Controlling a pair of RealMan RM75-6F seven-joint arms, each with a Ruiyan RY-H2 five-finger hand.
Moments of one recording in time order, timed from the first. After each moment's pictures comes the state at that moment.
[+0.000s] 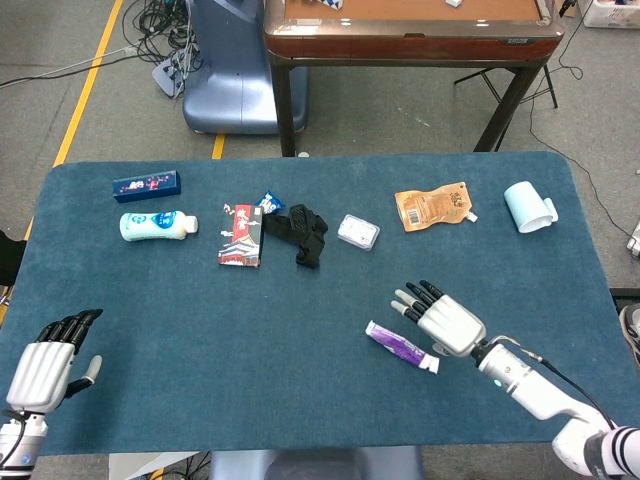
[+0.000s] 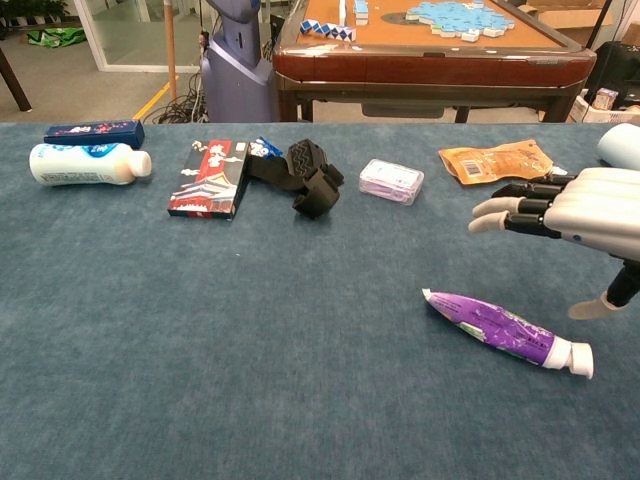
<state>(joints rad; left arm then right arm) -0.12 -1.17 -0.01 -1.62 1.53 1.46 0.12 0.59 -1.30 -0.08 -1.36 -1.73 1.05 -0.26</state>
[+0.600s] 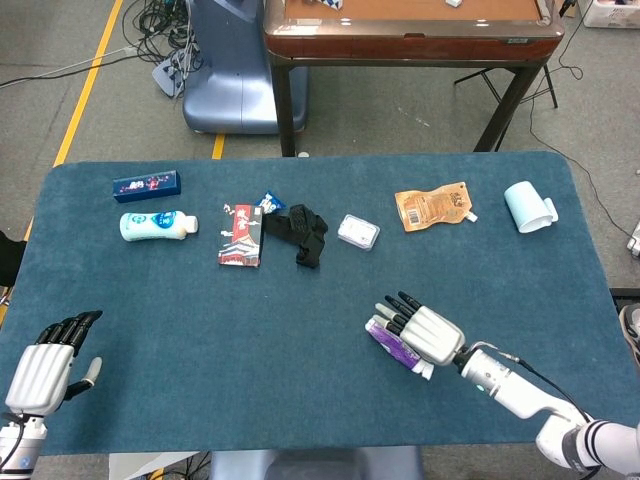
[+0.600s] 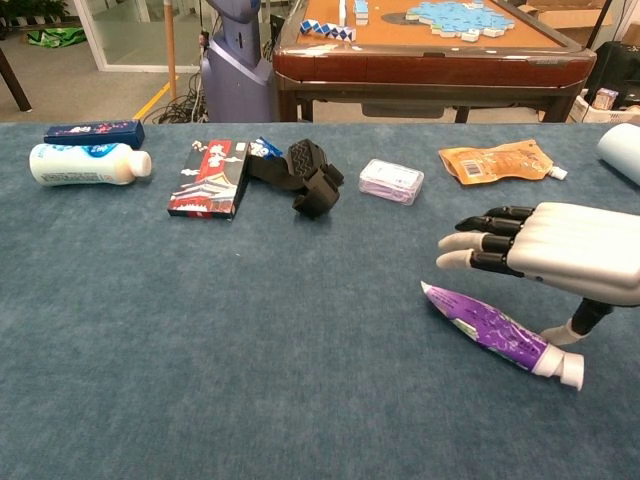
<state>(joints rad) -0.11 -1.16 -0.01 -1.64 1.54 1.47 0.12 0.61 -1.44 -0.11 -1.21 -1.82 1.09 -0.25</state>
